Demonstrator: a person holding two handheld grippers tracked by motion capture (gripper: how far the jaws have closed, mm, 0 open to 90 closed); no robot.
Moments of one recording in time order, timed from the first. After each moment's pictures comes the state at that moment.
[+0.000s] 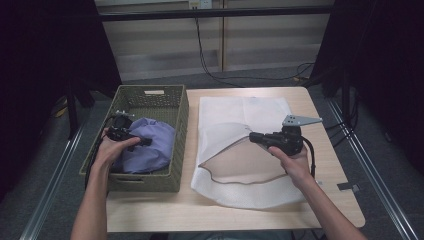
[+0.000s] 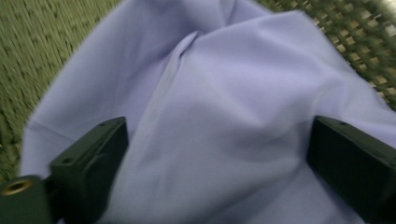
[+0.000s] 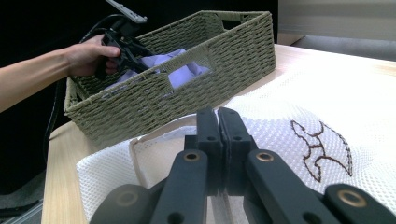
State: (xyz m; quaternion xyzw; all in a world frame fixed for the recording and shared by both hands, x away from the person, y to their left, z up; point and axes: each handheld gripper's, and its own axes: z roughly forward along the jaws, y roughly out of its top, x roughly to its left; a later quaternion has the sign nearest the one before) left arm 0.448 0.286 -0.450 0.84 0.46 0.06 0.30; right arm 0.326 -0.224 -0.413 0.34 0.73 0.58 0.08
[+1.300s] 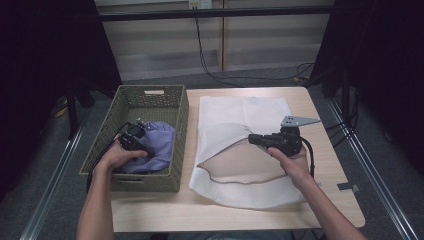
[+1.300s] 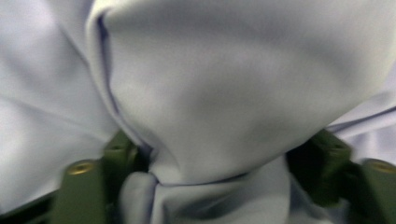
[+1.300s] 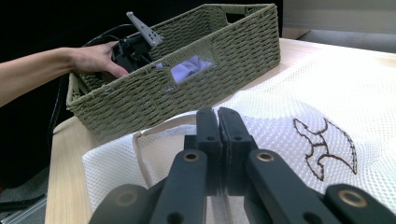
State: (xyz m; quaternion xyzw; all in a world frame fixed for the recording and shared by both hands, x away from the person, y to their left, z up) left arm 0.446 0.261 -0.469 0.90 0.42 0.02 0.14; right arm 0.327 -0.223 -0.416 0.34 0.74 0.58 0.07
